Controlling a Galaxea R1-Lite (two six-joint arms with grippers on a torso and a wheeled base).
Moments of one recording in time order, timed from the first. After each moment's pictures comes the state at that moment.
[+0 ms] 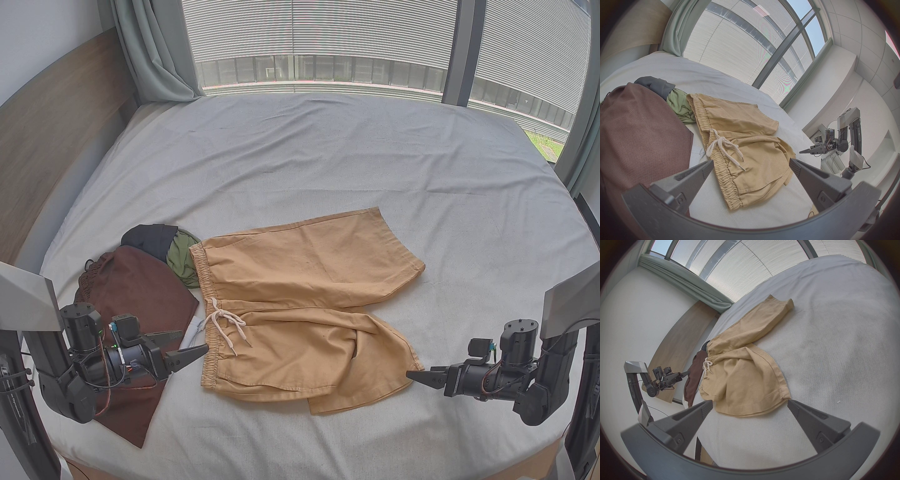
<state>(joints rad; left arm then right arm) -0.01 2.16 -0.26 -1.55 -0.76 -0.14 0.21 2.24 -0.16 -1.54 0.52 0.36</state>
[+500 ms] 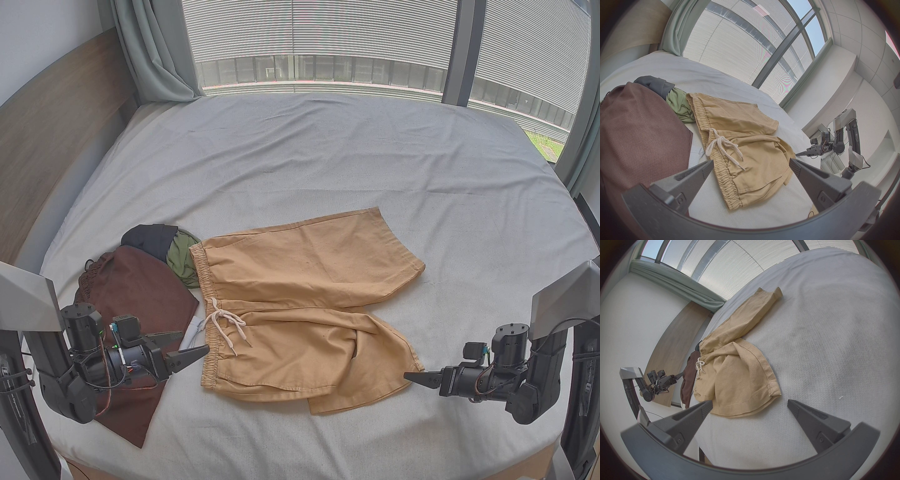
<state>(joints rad) -0.01 2.16 -0.26 -1.55 -0.76 -0.14 0.18 2.33 -0.21 -1.54 0.52 0.39</state>
